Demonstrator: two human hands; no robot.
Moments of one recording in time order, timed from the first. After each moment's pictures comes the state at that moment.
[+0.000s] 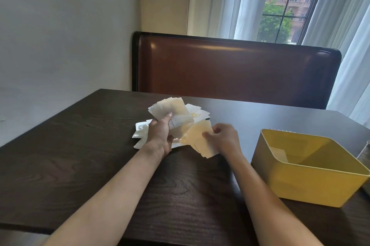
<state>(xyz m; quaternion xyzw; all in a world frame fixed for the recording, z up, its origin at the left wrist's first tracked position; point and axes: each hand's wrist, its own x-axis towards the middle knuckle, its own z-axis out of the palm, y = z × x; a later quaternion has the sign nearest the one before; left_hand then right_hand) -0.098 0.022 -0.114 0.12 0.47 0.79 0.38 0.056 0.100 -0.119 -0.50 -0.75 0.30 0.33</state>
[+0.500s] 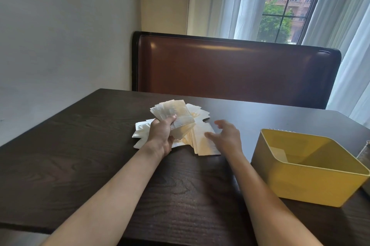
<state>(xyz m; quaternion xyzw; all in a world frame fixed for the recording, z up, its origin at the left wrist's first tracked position) -0.097 0.020 -0.114 0.14 0.49 0.76 0.40 0.059 0.108 -0.126 -0.50 -0.76 0.25 0.34</state>
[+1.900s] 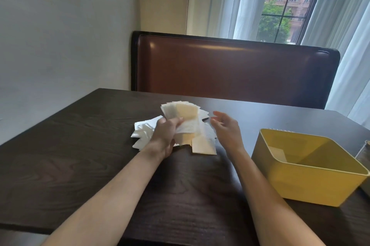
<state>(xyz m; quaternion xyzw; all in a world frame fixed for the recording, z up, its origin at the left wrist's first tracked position) -0.086 0.018 -0.111 0.23 0.53 0.71 0.41 0.060 0.110 -0.117 -0.40 -0.71 0.38 0.44</state>
